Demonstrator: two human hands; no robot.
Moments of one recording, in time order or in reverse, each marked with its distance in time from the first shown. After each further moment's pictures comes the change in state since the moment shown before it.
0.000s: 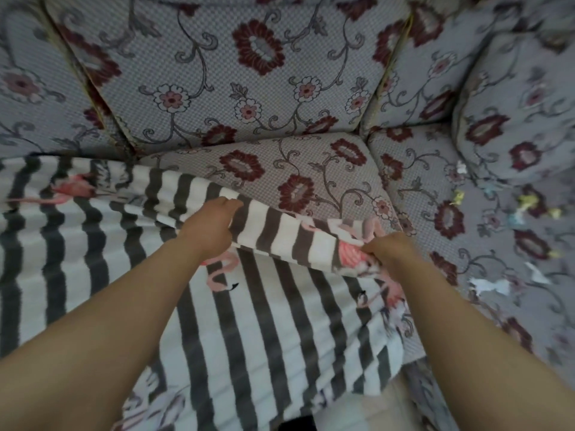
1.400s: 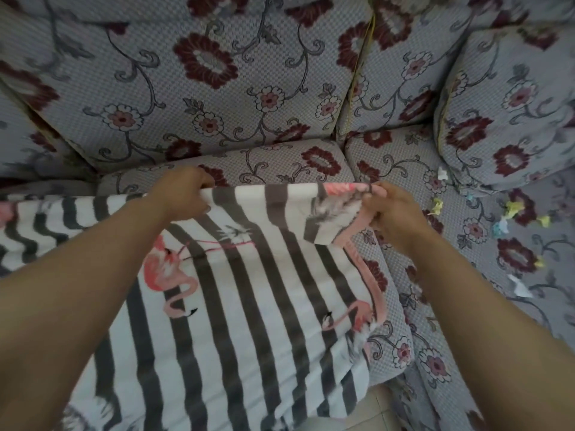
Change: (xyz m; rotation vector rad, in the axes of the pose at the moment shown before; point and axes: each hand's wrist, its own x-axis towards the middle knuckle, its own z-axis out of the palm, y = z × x) left_hand 0.096 0.064 -0.065 0.087 0.048 -0.037; right_hand 0.070 -0.070 -0.092 0.262 -0.307 -0.434
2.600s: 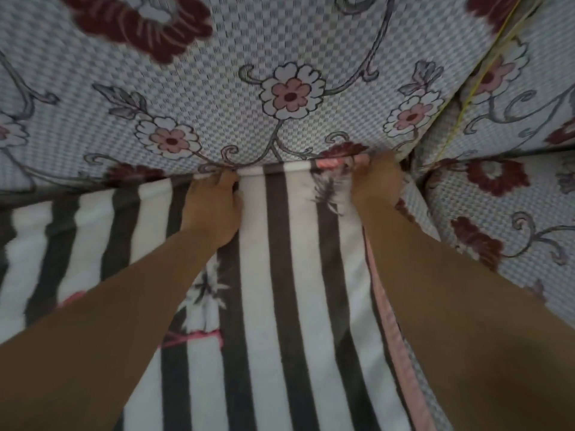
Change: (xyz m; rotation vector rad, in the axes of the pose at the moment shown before) left_hand 0.267 -0.049 0.165 0.076 0.277 -0.234; right_hand 0.403 0.090 0.108 -0.714 0.446 -0.147
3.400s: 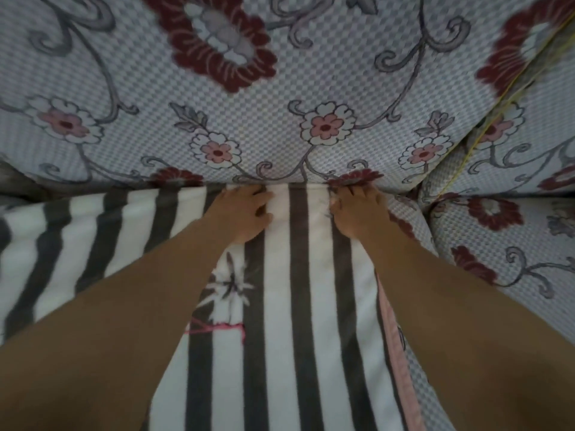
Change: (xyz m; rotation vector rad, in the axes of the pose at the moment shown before) left_hand 0.003 -0.011 -0.024 0.063 -0.389 0.064; right_hand -0.034 -0.026 -0.004 -0.647 -0.418 -0.476
